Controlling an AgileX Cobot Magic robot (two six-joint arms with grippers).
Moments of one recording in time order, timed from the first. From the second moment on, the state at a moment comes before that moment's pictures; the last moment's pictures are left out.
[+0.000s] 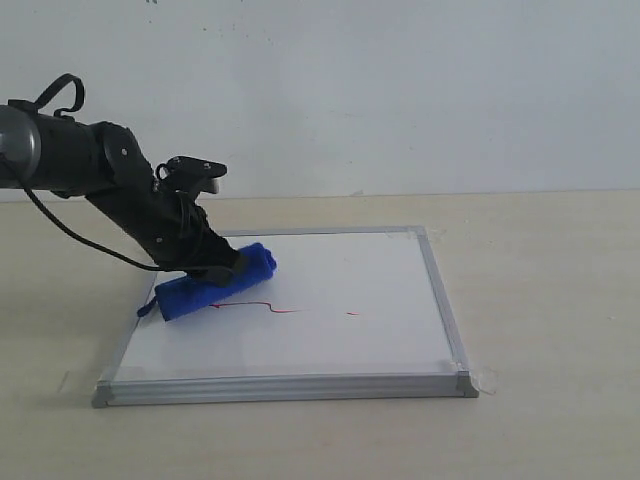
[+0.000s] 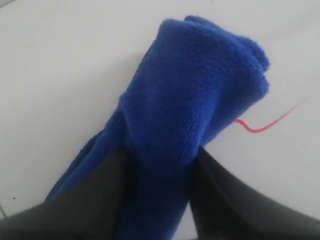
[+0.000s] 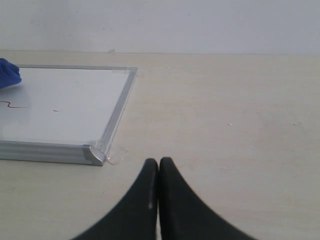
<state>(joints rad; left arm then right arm) -0.14 2.14 -1.50 -0.32 0.59 0.48 0.12 0.00 0.00 0.10 0.34 -0.07</state>
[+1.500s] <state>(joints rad) -0.16 2.16 -1.60 -0.17 0.75 0.79 0.12 0.00 0.00 0.10 0.34 -0.07</state>
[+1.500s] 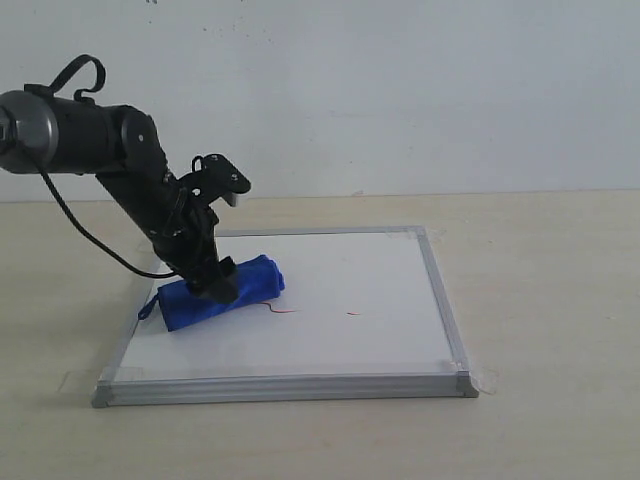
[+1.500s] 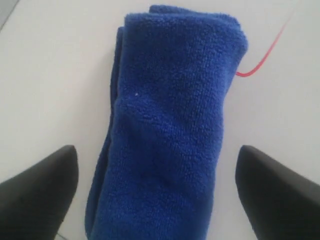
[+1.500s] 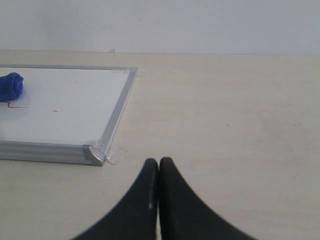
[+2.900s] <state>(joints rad) -0.07 2.12 -1.61 -0.09 0.84 0.35 0.12 0.00 0.00 0.10 0.34 -0.07</state>
